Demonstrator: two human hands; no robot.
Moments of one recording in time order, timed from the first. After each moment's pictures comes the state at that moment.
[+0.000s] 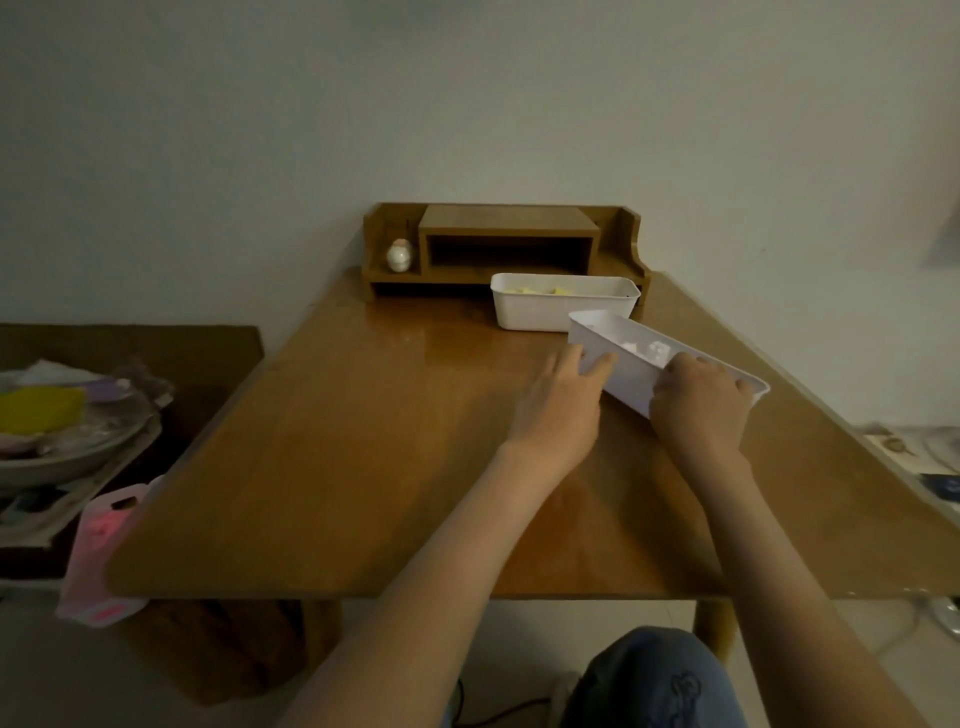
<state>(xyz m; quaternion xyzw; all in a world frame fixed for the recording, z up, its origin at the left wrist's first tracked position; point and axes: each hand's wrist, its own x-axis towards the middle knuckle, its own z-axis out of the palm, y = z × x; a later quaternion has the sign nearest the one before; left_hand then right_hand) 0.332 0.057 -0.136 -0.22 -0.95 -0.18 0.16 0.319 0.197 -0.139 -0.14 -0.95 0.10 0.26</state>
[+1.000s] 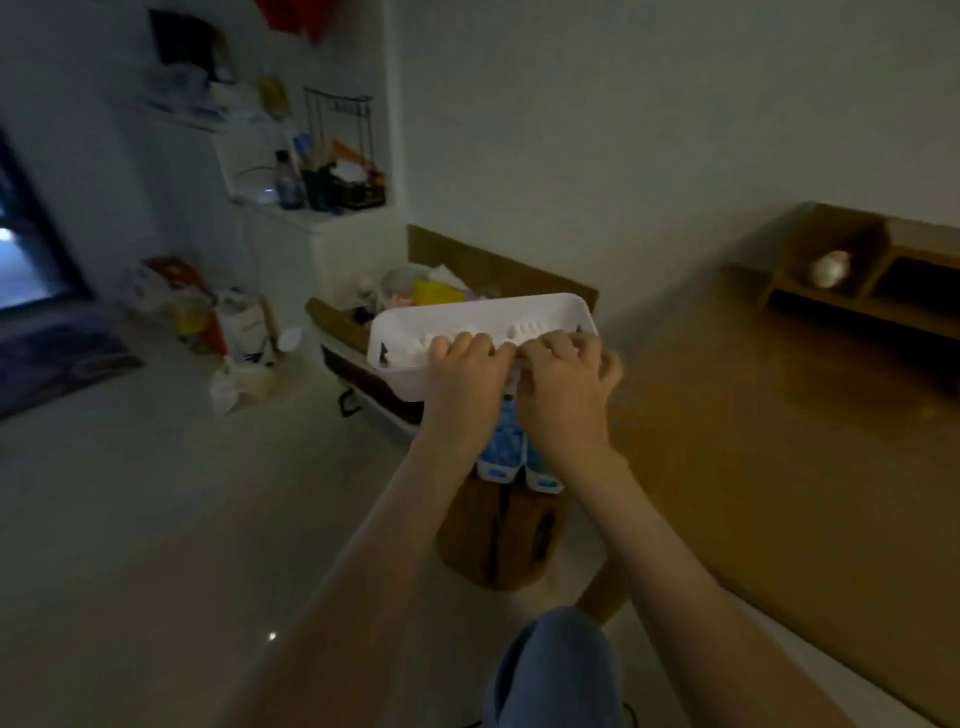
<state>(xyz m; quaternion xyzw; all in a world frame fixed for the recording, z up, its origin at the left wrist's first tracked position) 0.466 -0.341 -0.166 0.21 -0.94 0.05 0.28 0.415 -0.249 -0.165 0.37 -0.86 0.24 0.25</state>
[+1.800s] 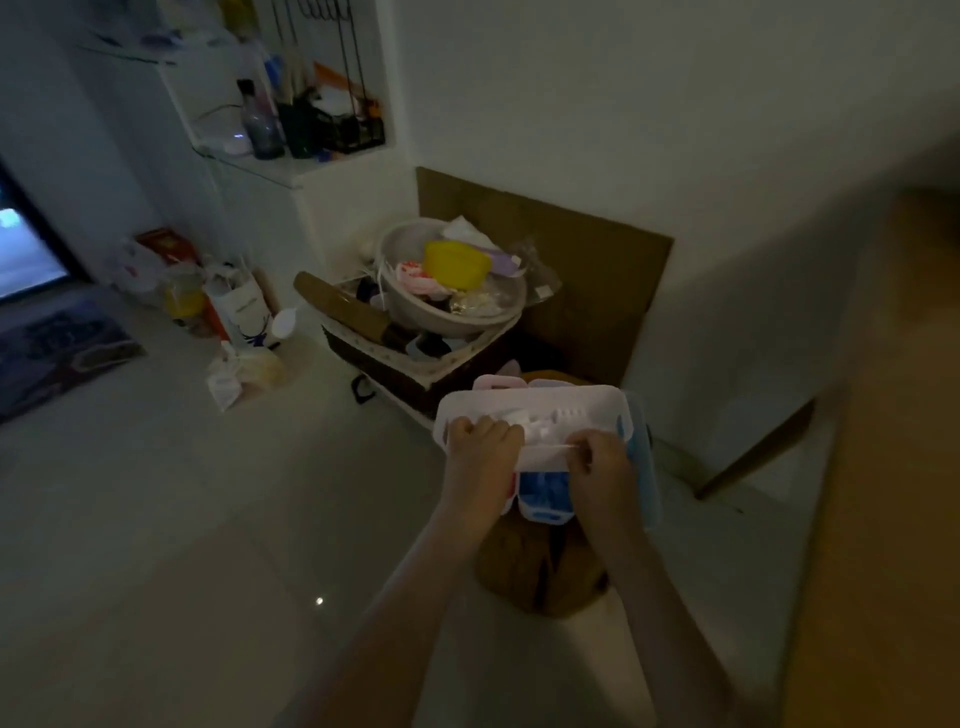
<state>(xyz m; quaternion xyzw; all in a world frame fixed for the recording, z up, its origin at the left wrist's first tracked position) 0.357 -0.468 -0.353 0.18 -0.98 0.00 0.11 0.280 -0.348 -0.360 0.23 -0.85 0.46 -0.09</state>
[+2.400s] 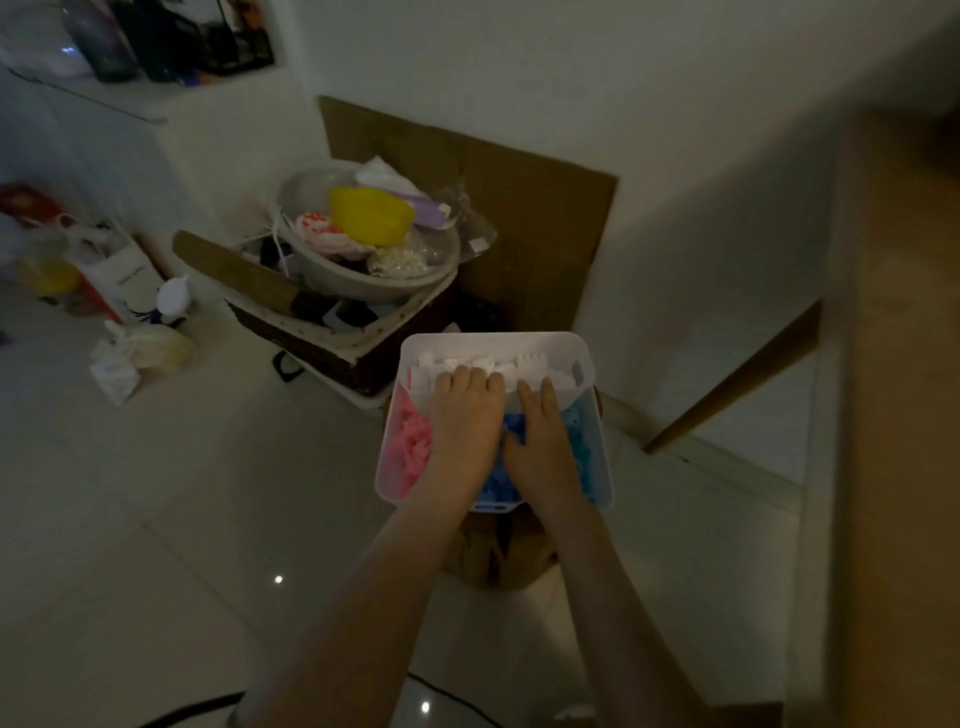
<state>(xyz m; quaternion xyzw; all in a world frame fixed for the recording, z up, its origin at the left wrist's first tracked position) 0.261 -0.464 -0.390 0.16 -0.97 0.05 0.16 0.237 -0.372 -0.407 0.24 -0.87 0.41 -0.13</state>
